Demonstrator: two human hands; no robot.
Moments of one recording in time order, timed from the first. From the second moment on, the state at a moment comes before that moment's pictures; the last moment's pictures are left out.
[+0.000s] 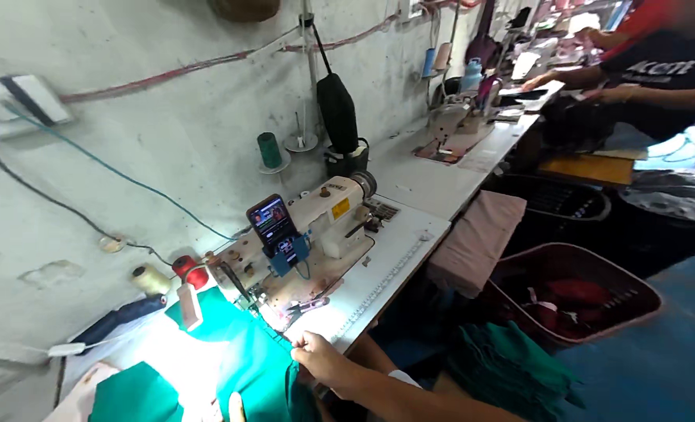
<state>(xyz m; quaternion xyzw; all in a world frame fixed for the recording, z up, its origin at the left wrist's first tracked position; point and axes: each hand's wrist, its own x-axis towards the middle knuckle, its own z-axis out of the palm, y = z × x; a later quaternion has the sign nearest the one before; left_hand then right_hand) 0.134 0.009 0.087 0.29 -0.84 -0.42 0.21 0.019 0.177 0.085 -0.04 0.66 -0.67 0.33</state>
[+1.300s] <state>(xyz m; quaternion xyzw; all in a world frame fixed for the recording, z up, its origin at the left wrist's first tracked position) 0.066 -0.032 0.048 0.19 -0.87 -0.41 0.20 -0.048 0.129 0.017 -0.47 0.84 -0.26 -0.08</state>
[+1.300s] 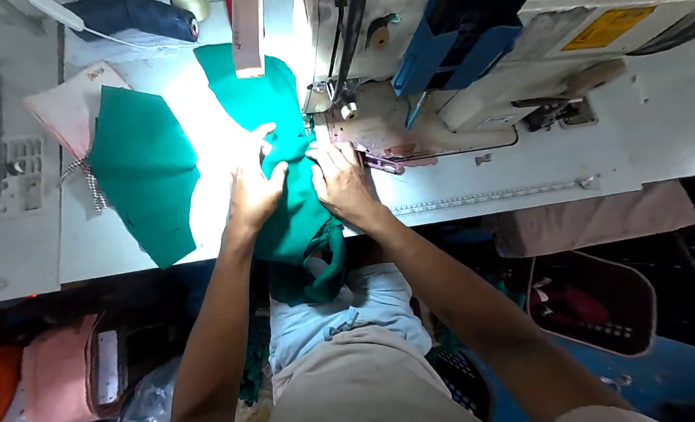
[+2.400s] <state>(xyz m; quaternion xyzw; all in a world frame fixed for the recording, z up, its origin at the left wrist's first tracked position) 0.013 -0.063 0.033 0.18 -0.91 -0.34 0.18 -0.042 0.125 0.021 -0.41 0.89 -0.20 -0.04</state>
